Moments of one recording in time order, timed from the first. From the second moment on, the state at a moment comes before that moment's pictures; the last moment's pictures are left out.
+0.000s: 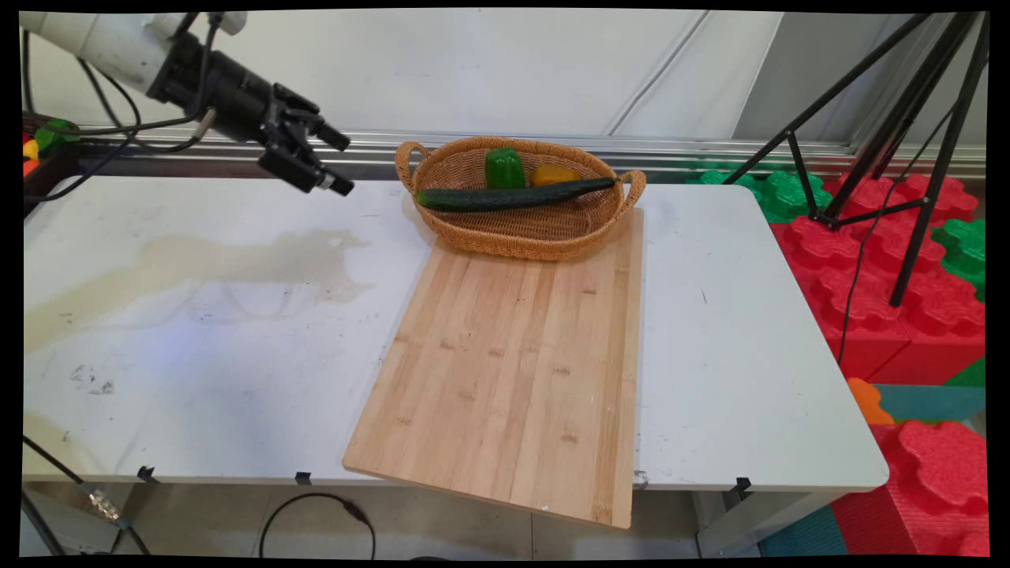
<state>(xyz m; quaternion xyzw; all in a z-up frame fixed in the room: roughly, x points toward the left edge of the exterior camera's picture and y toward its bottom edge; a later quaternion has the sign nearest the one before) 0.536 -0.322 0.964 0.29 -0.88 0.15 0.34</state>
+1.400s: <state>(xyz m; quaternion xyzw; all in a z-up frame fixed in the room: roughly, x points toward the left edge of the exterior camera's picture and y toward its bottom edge) 0.456 -0.470 0.869 0.28 -0.90 0.16 0.28</state>
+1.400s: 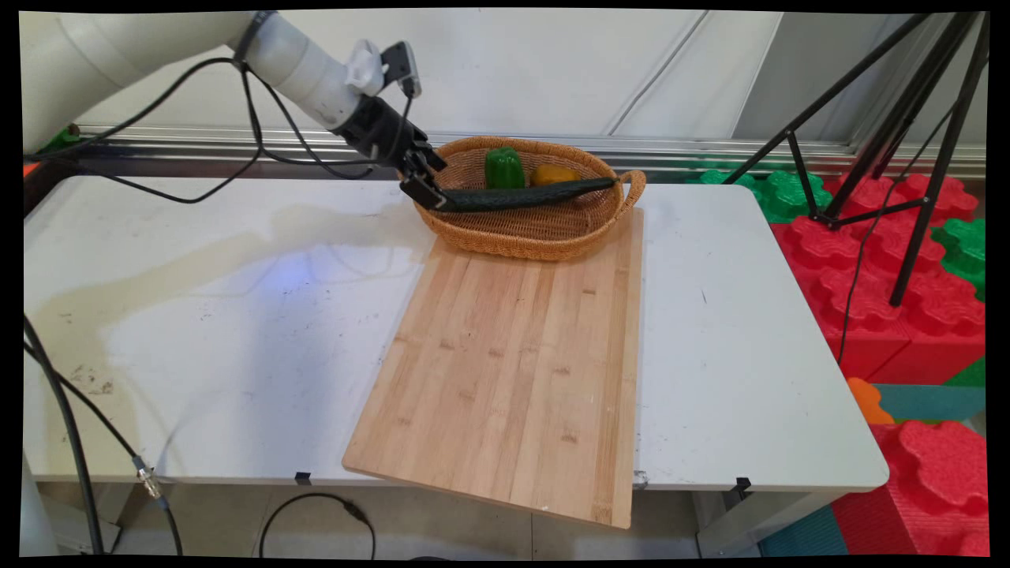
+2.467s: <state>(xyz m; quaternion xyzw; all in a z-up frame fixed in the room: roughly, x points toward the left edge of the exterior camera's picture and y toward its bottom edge) 0.436 -0.516 0.832 0.27 -0.92 0.15 0.25</state>
